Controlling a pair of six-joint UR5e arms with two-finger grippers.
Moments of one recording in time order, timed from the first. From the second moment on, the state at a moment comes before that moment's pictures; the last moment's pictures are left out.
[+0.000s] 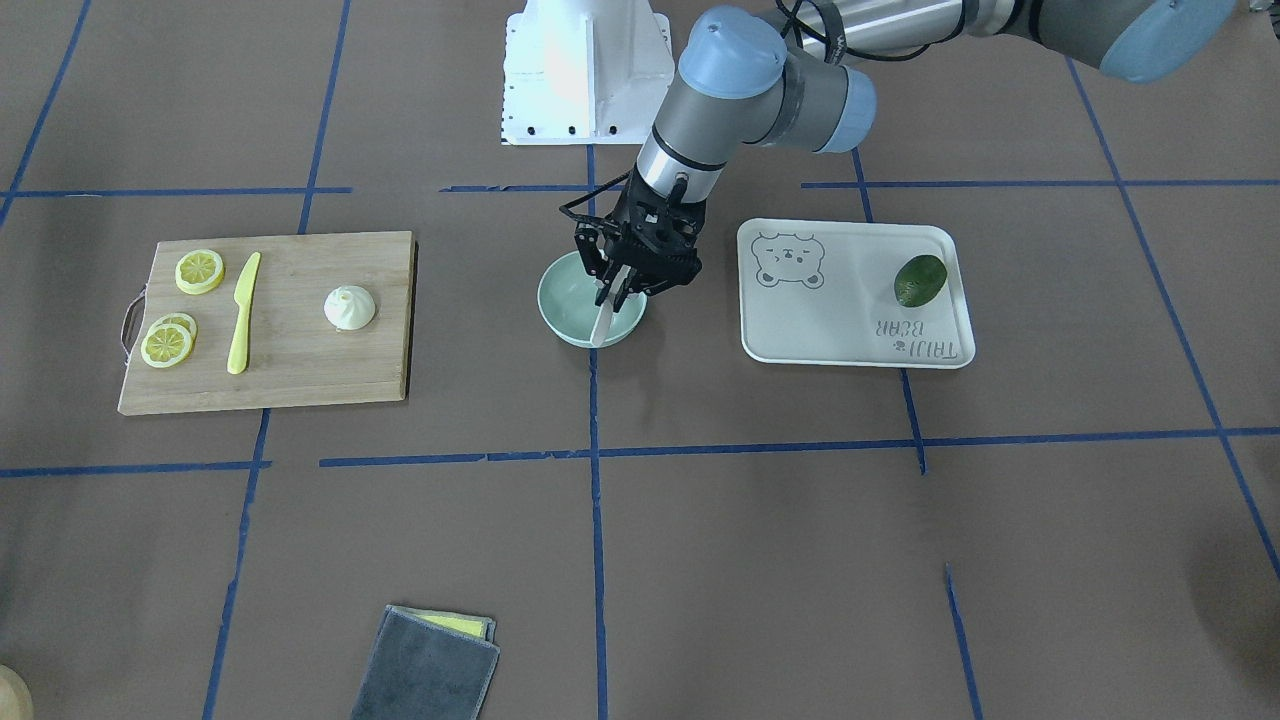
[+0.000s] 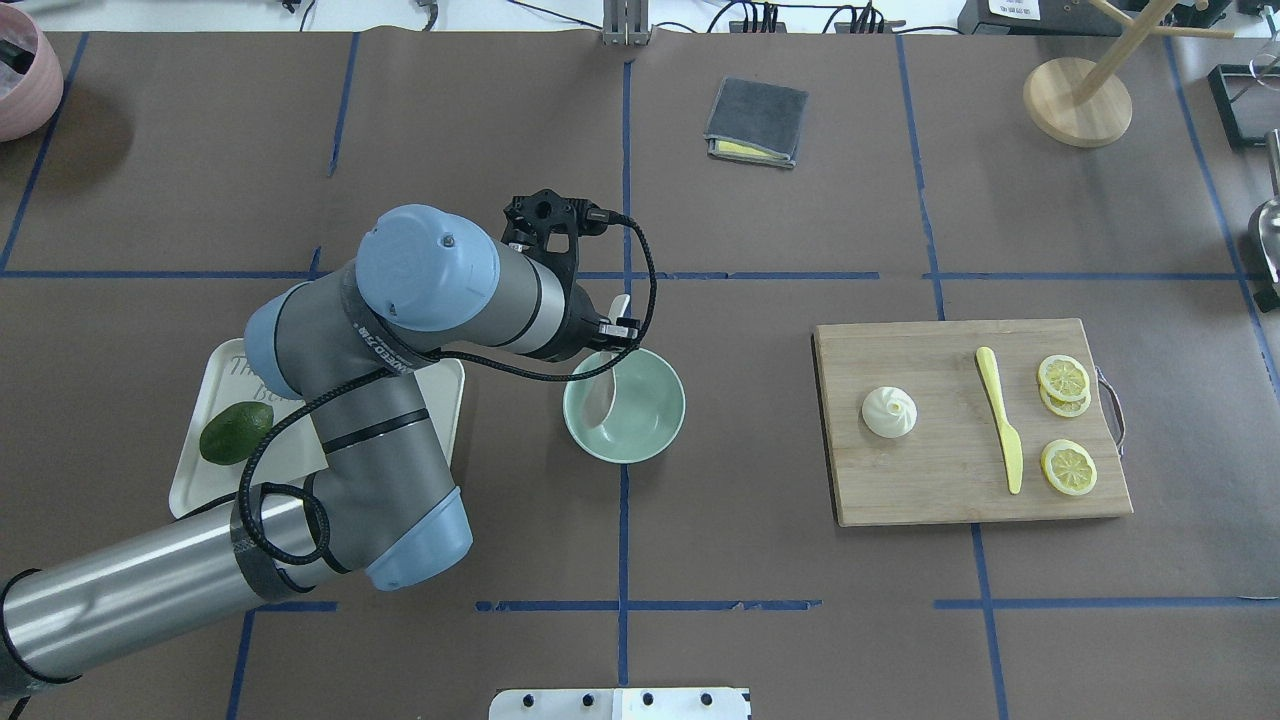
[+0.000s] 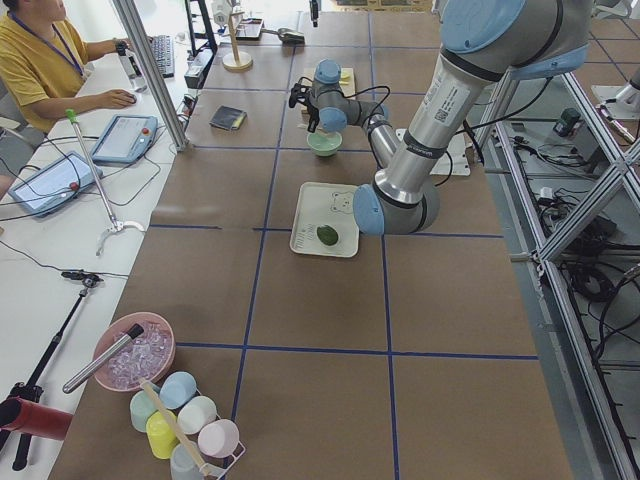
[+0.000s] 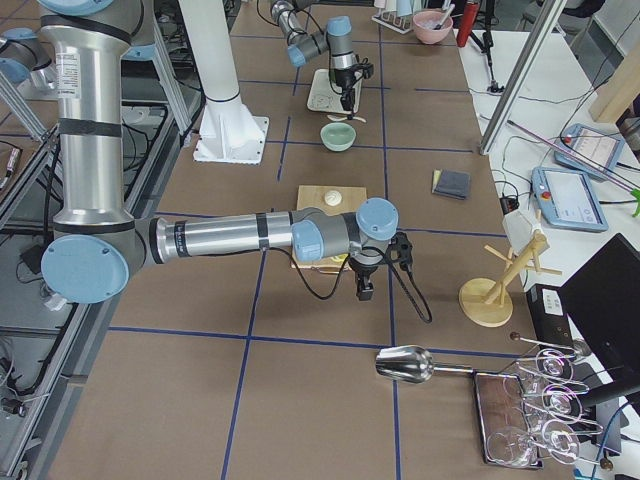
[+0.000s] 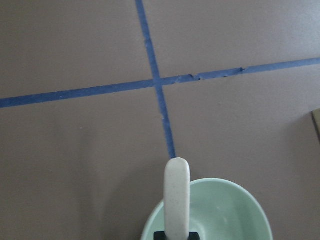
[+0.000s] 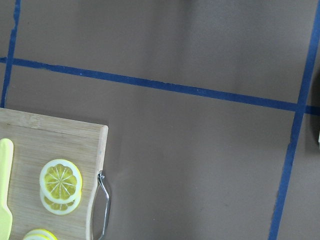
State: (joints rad) left arm -0.52 -2.27 -1.63 -1.98 -1.81 -1.11; right arm 1.37 -1.60 1.71 -1.48 2.45 0.12
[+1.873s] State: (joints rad) left arm -0.70 -1.98 -1.85 -2.00 -1.87 -0.82; right arm 0.62 -1.46 1.92 -1.18 1.98 1.23
